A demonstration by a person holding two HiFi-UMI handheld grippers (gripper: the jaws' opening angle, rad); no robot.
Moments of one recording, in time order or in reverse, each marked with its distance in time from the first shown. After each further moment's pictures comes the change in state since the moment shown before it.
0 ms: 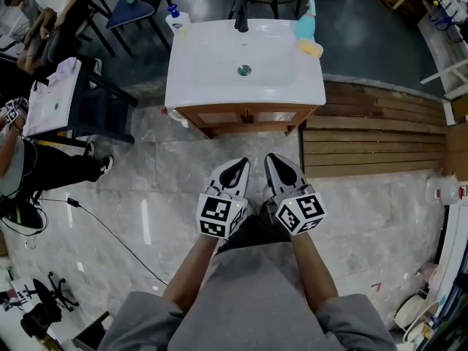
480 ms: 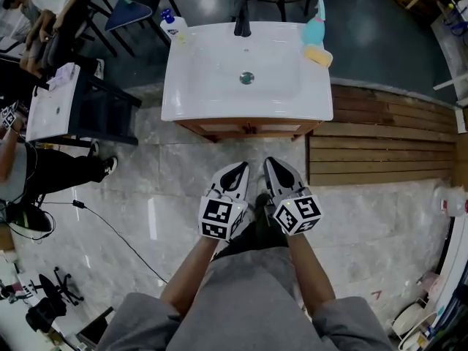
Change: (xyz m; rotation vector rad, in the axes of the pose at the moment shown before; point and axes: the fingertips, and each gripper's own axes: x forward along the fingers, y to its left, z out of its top) left arm 0.074 0.033 -0.012 0.001 0.084 0.046; right arm 0.059 -0.068 -0.019 0.116 0.036 -0.001
